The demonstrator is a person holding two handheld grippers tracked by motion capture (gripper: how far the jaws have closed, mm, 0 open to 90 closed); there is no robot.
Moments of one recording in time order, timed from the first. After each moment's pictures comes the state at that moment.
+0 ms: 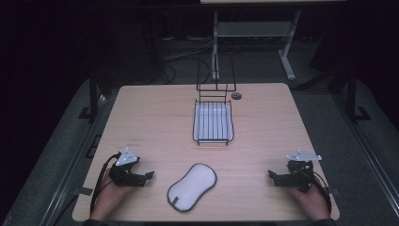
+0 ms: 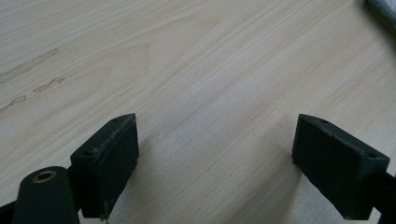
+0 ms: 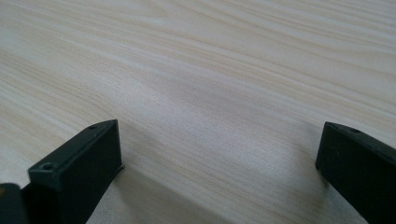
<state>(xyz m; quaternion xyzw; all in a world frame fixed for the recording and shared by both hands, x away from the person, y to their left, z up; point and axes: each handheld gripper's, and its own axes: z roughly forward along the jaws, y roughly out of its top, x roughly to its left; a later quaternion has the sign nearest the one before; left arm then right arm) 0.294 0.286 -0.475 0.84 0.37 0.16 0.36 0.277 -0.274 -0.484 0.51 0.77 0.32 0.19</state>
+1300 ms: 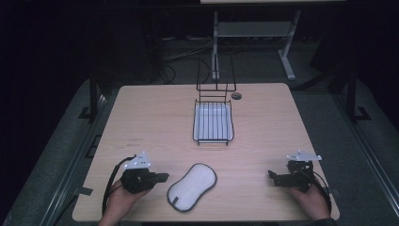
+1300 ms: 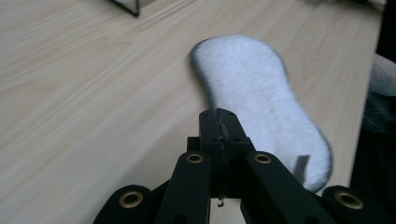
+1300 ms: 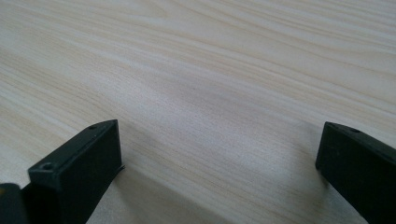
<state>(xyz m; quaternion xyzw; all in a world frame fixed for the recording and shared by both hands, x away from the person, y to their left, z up) 0.260 0.226 -0.430 0.85 0.29 0.03 0.43 0.277 -0.274 -0.484 0.51 0.77 0.32 0.19</state>
